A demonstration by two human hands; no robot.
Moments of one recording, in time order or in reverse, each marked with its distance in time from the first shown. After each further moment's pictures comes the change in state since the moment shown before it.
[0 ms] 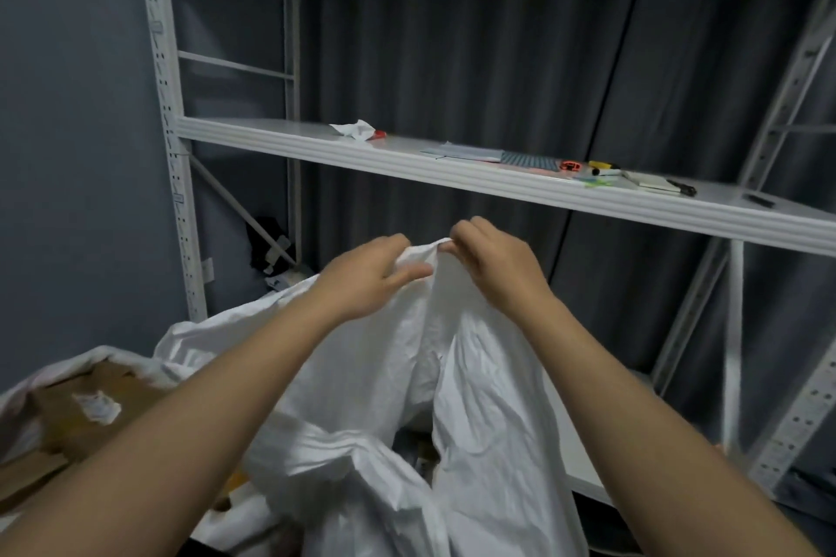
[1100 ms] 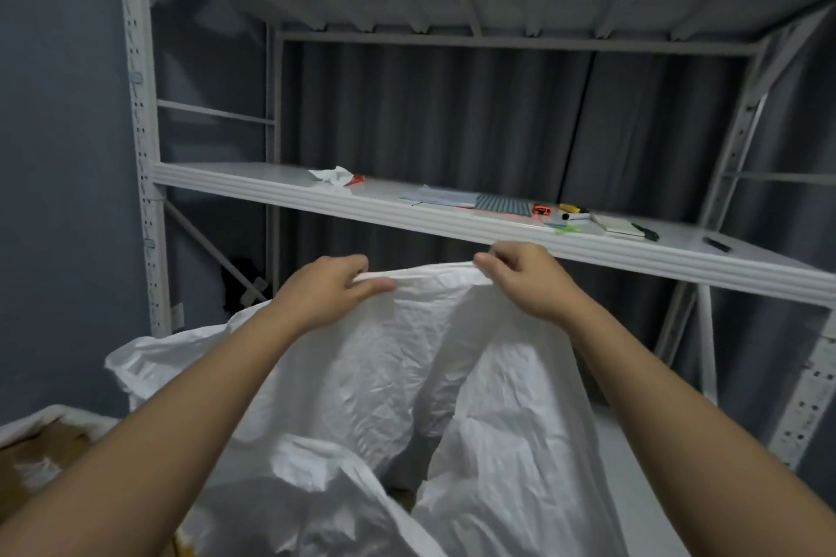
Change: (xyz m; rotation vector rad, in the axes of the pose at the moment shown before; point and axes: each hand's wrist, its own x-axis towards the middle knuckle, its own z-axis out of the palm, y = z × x) left_hand 0.041 -0.017 -0.022 -0.082 0.049 -0.053; right_hand 0.027 0.049 -0.066 0.203 -0.240 0.379
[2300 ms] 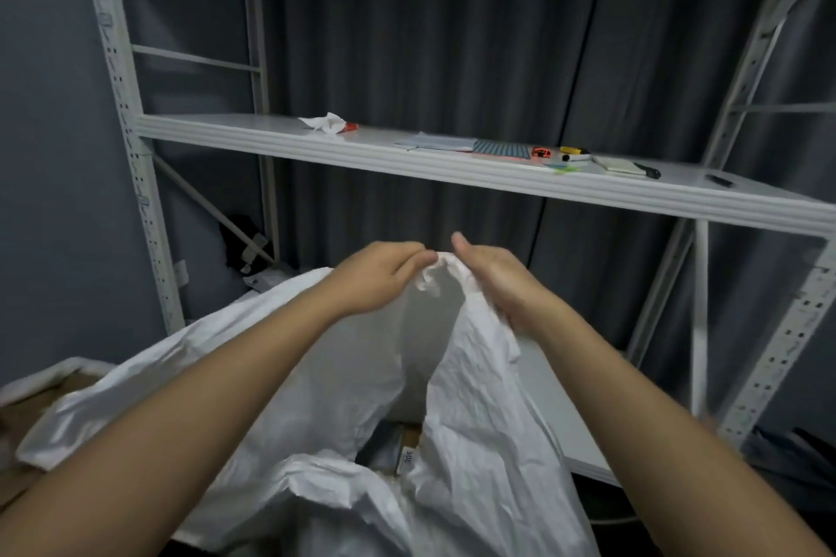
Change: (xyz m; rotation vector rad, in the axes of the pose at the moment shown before) left_hand -0.030 0.040 0.041 -0.138 -0.168 0.215; right_hand -0.057 -0.027 0.051 0.860 -0.235 0.387
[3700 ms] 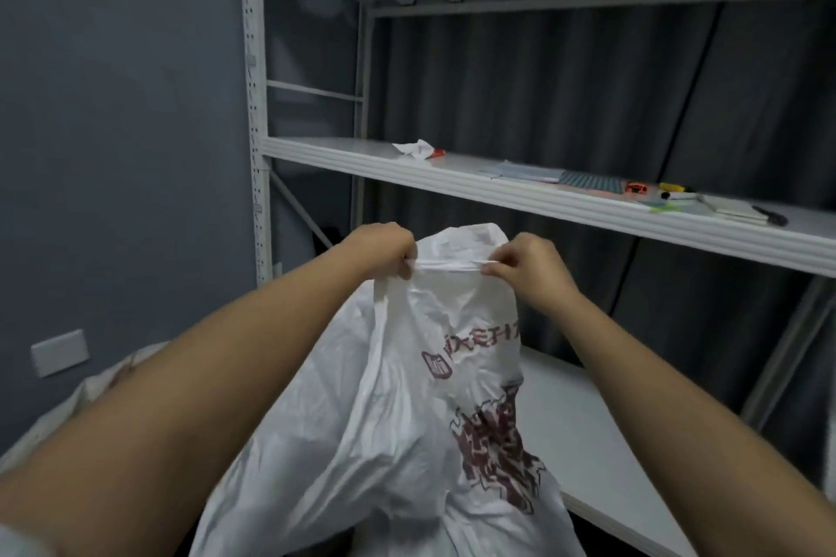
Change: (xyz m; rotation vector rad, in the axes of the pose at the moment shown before) left_hand 0.005 -0.028 -0.080 0.661 -0.280 -0.413; right_hand 0.080 -0.003 0.011 -0.795 0.170 -0.418
